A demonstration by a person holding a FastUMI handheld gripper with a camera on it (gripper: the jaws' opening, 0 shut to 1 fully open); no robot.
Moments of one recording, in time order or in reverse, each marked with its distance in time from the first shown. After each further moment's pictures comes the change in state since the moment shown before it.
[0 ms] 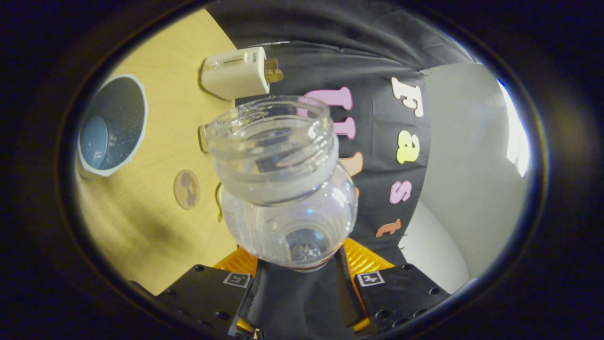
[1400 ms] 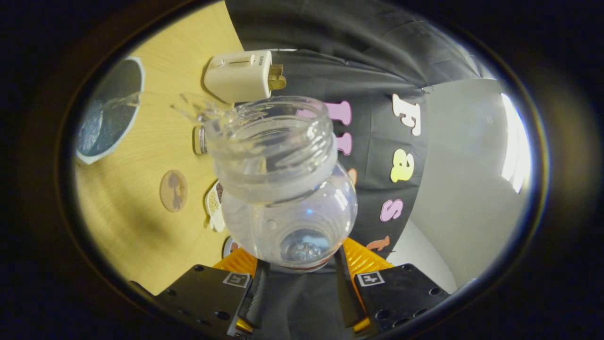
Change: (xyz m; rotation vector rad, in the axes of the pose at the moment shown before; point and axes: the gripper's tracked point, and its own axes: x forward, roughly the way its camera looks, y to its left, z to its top) arm 0.019 -0.009 0.015 -0.080 -0.094 -0.052
